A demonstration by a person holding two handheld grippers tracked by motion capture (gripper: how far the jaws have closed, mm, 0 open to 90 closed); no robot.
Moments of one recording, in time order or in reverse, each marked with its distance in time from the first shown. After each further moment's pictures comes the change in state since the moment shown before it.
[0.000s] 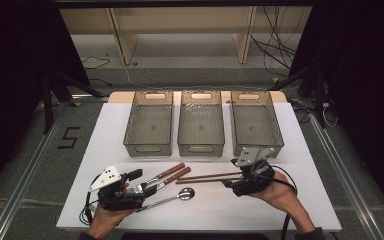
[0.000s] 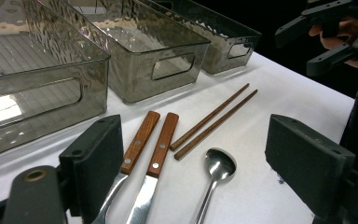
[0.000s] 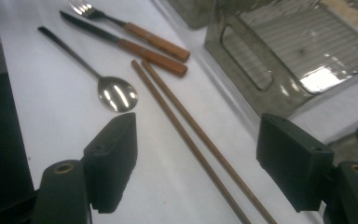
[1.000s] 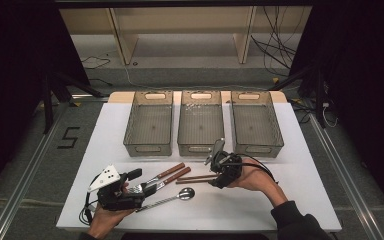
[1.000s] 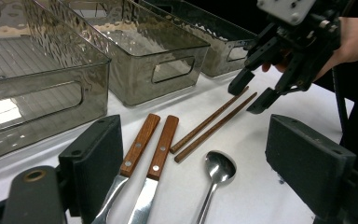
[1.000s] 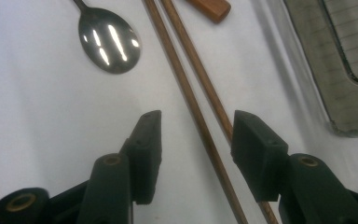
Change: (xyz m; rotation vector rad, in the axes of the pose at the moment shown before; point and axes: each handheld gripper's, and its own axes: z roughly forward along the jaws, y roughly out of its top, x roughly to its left) left arm 0.001 0.000 -0.001 -0.012 -0.001 0.003; right arm -0.013 0.029 0.084 0.375 0.153 -0.152
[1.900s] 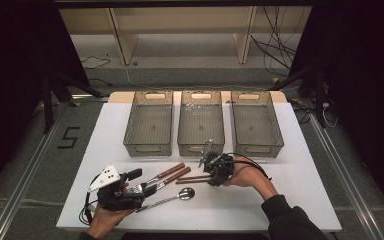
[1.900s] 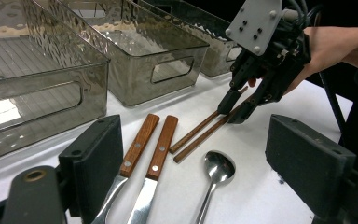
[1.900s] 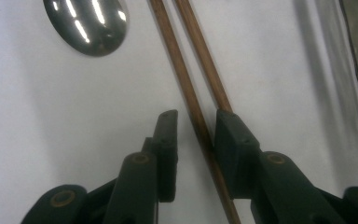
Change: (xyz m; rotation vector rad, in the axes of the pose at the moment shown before) left arm 0.000 0.000 0.000 -0.002 -0.004 0.000; right arm -0.009 0.011 0.030 0.137 0.043 -0.032
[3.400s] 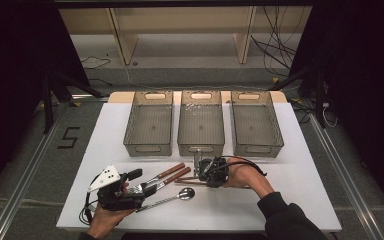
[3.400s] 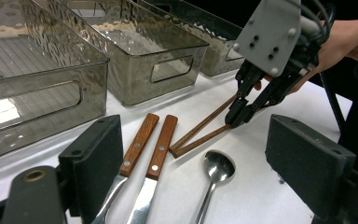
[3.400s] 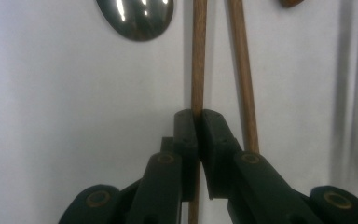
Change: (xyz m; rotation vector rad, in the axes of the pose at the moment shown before) left arm 0.001 0.000 0.000 0.002 -0.001 0.002; right arm 0.017 0.015 0.000 0.082 -0.014 -0.220
